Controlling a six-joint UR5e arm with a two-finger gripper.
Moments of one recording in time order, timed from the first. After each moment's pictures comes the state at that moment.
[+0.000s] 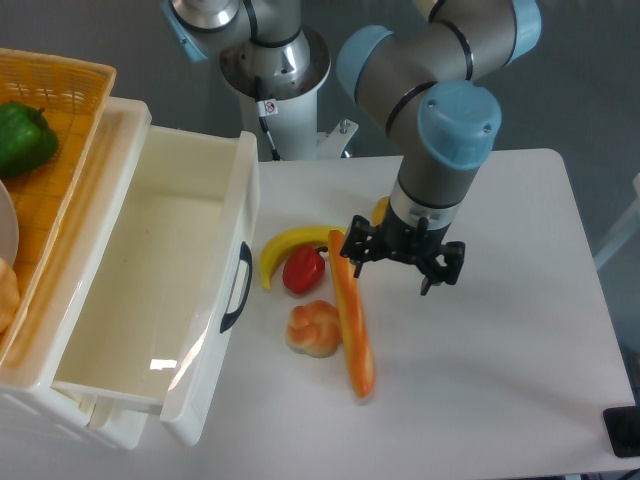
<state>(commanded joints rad) 2.60 -1.91 -1.43 -1.33 1.43 0.81</state>
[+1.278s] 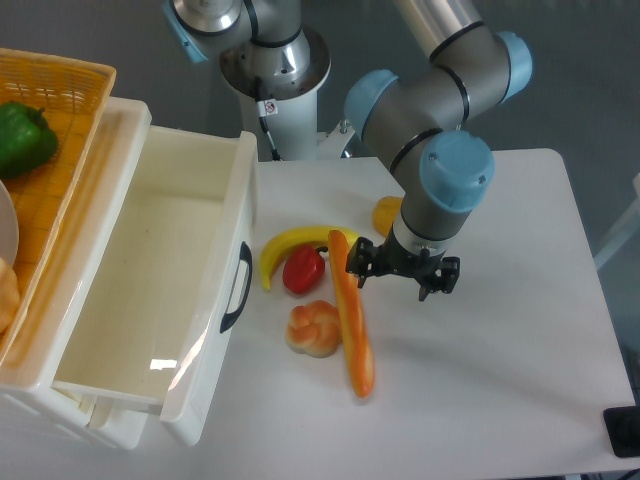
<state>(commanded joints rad) 2.58 -2.01 -1.54 -1.22 1.45 0.69</state>
